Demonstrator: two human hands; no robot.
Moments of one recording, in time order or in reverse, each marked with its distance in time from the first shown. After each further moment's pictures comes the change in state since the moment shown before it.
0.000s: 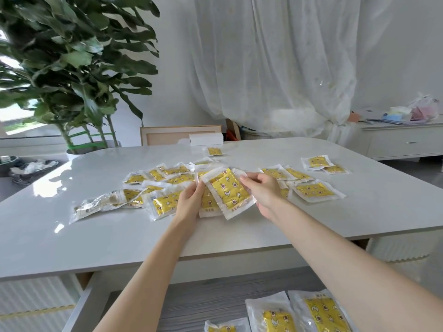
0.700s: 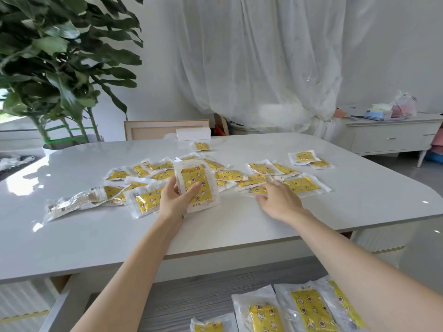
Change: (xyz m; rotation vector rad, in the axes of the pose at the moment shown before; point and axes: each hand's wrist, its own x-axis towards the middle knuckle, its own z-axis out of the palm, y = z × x) left_hand 0.001 -0.006 -0.003 -0.080 0.007 0.075; right_hand 0.008 0.017 -0.073 -1.405 -0.034 -0.199
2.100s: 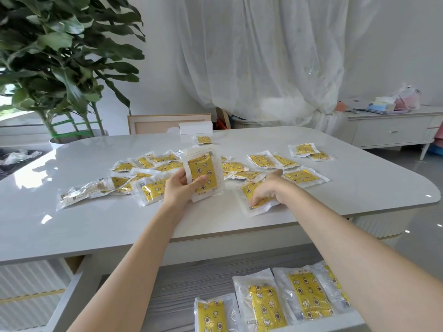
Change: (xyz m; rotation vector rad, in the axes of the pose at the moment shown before) left_hand -0.007 0.005 0.001 0.062 -0.037 0.005; right_hand -0.022 -0.036 -0.046 0.271 -0.414 0.280
